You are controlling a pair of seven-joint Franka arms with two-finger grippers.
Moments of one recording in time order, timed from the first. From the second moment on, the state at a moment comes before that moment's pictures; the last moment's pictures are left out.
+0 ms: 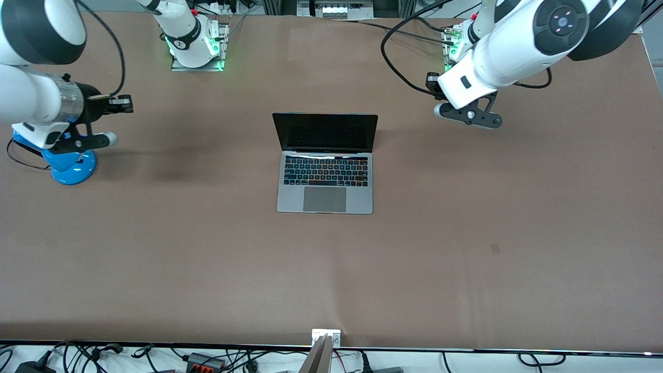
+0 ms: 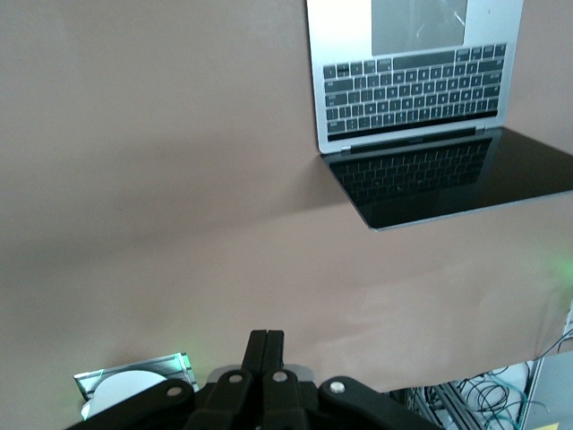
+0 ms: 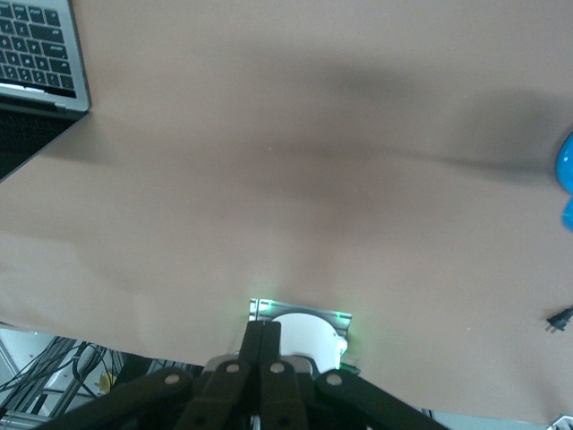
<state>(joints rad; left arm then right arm) 0.06 0.05 -0.50 -1.70 -0.24 1.48 -0.29 0.01 0.10 0.08 -1.66 0.07 1.29 -0.04</state>
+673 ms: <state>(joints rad) 0.05 0.02 -0.62 -1.91 -0.36 1.68 -0.29 0.28 0.06 0.09 -1.75 0.13 1.43 0.24</state>
